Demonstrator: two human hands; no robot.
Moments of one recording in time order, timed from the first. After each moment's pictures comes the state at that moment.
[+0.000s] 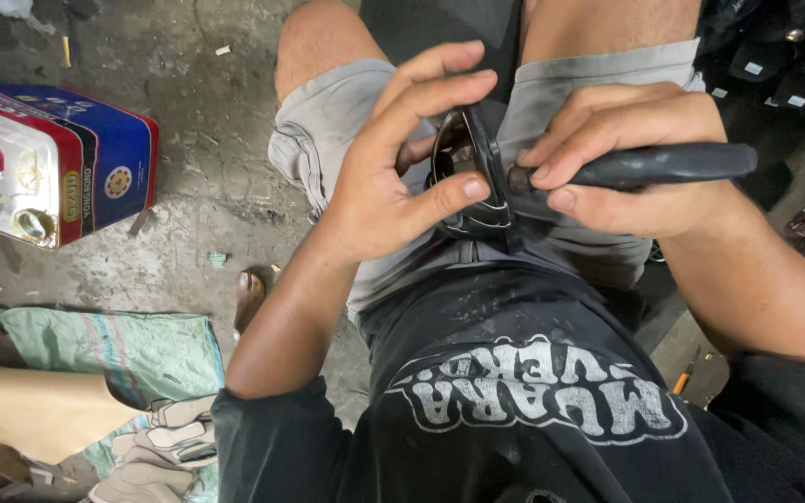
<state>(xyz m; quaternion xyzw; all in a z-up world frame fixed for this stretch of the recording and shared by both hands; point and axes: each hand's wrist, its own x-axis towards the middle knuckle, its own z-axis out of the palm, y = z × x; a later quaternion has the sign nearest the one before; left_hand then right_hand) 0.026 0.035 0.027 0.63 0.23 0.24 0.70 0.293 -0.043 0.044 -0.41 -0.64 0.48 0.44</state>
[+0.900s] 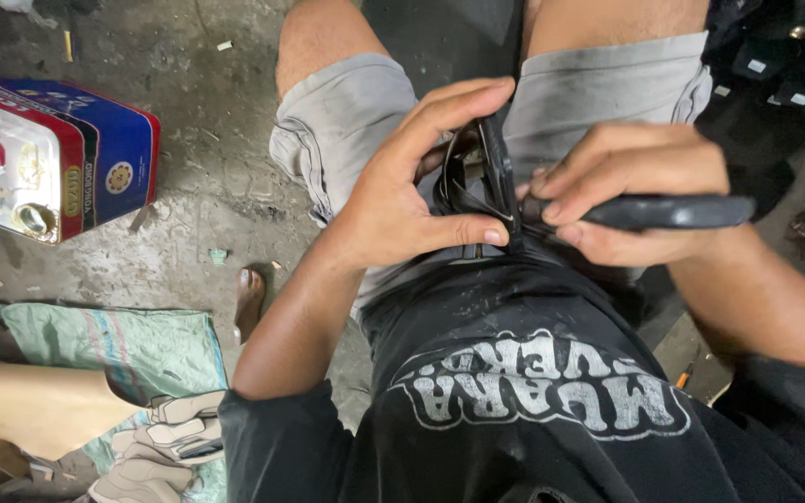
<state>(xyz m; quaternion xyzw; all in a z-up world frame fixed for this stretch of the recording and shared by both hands) 0.027 0.020 0.022 0.63 0.19 0.24 0.71 0.286 -0.062 0.048 -0.38 -0.67 0.45 0.45</state>
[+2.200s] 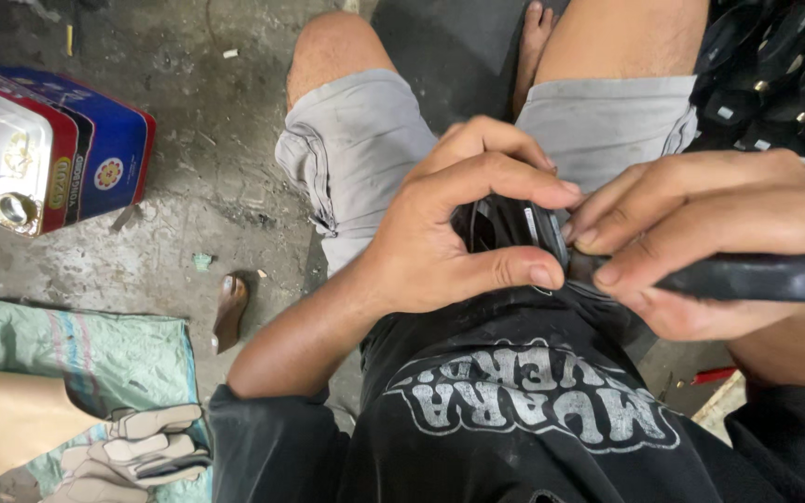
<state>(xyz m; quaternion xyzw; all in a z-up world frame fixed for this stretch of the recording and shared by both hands) 0.038 0.008 0.072 0.69 0.20 0.29 0.63 0.285 -0.046 0.123 -0.33 -0.74 0.41 0.41</state>
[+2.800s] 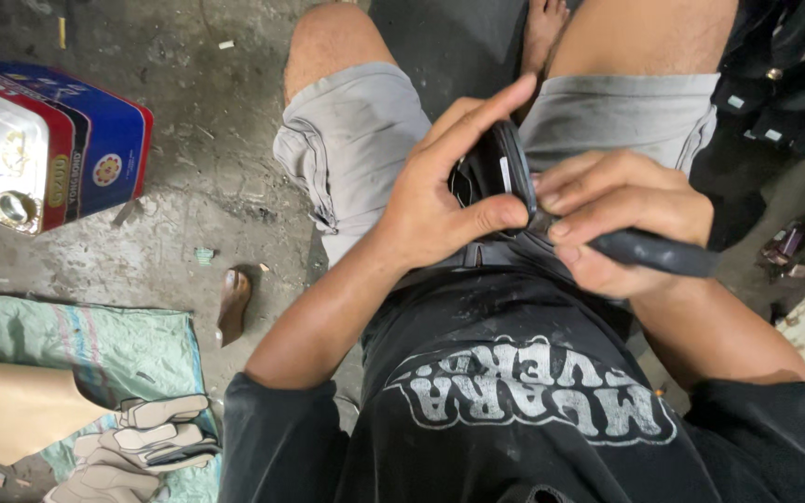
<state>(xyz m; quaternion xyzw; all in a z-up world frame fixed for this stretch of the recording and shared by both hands) 0.046 0.007 0.008 0.65 0.23 0.32 0.65 0.264 -0.080 0.041 -0.42 -0.62 0.40 0.53</state>
